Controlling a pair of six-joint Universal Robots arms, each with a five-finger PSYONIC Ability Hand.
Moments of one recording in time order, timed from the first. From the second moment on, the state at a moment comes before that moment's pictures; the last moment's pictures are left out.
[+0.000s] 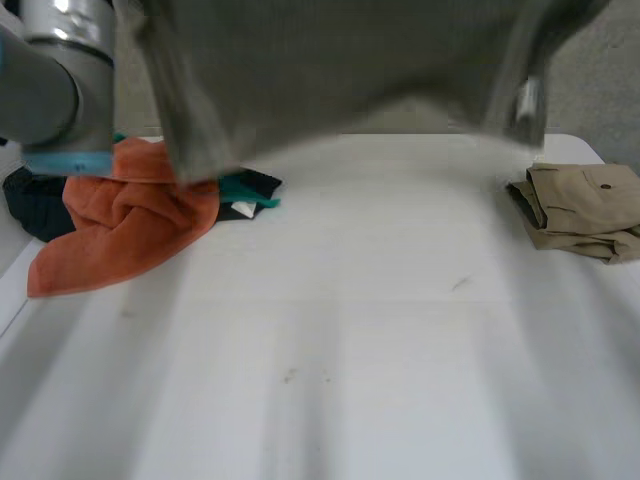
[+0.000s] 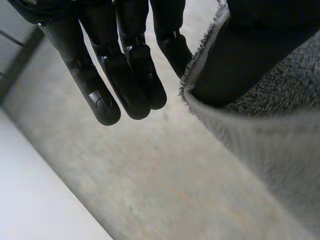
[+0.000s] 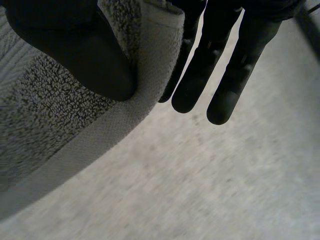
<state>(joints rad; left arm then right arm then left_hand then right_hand) 4.38 -2.05 -0.95 3.82 -1.53 3.81 1.75 -1.14 0.91 -0.51 1.57 2.60 1.15 1.20 1.20 1.20 0.97 1.12 1.18 1.19 1.20 1.02</state>
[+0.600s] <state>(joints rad) 4.40 -2.06 -1.76 3.73 -1.50 3.74 1.67 -1.10 1.54 -0.17 1.28 2.51 1.01 1.02 1.02 1.02 0.85 1.12 1.18 1.19 1.20 1.02</state>
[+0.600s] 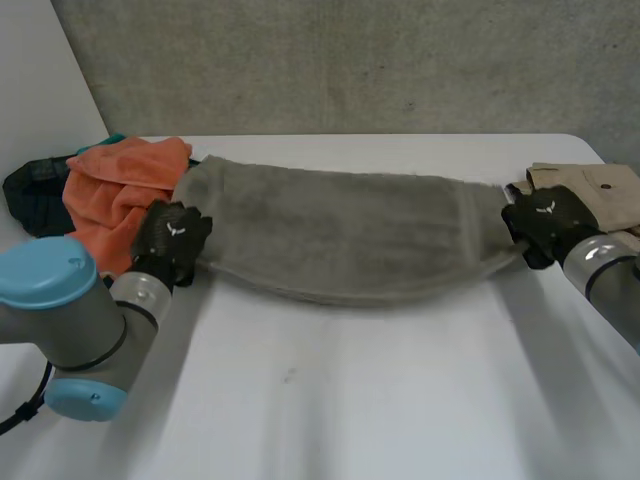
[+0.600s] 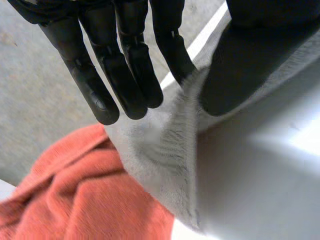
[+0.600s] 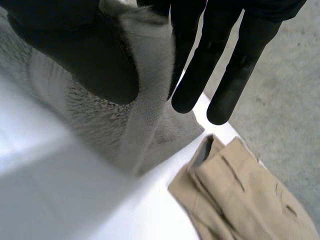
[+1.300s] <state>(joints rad) 4.47 -1.84 -1.86 3.29 -1.50 3.75 1.61 -1.19 1.58 0.05 1.29 2.38 1.17 1.20 1.19 1.20 0.98 1.12 1.18 1.19 1.20 1.02</state>
